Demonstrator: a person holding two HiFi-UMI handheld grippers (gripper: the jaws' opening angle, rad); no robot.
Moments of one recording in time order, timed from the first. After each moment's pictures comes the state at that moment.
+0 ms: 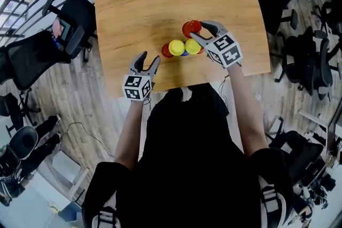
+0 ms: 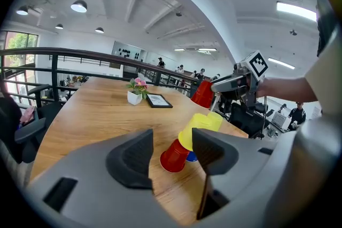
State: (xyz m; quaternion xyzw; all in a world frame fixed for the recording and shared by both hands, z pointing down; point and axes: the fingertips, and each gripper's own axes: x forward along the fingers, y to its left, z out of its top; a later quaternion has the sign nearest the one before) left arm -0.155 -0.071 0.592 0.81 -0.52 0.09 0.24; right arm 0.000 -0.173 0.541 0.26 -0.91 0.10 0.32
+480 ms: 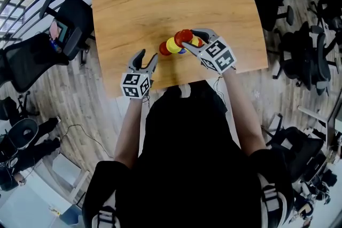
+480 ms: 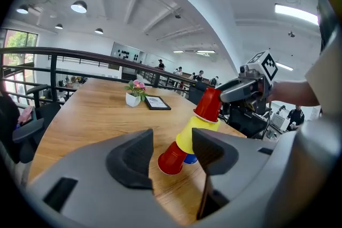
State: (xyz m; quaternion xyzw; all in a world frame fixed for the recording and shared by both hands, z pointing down) left arm -0.152 -0.071 0.586 0.82 -0.52 0.08 0.24; right arm -0.018 -0.123 0.542 0.22 -0.91 0.11 0.33
